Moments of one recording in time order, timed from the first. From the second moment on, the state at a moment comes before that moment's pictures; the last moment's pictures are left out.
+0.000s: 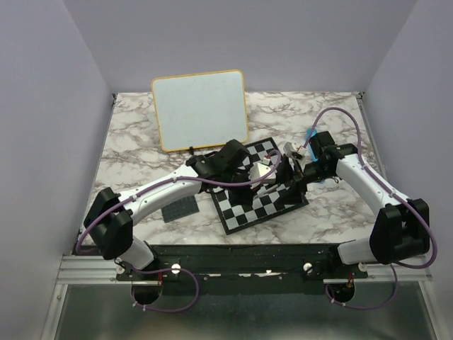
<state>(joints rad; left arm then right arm) -0.88 1.51 1.20 -0.60 0.54 0.33 0.22 1.40 1.02 -1.04 -1.36 -1.13</state>
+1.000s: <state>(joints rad) -0.89 1.53 1.19 -0.53 0.55 0.21 0.34 1.46 1.05 -0.82 -1.30 -0.84</state>
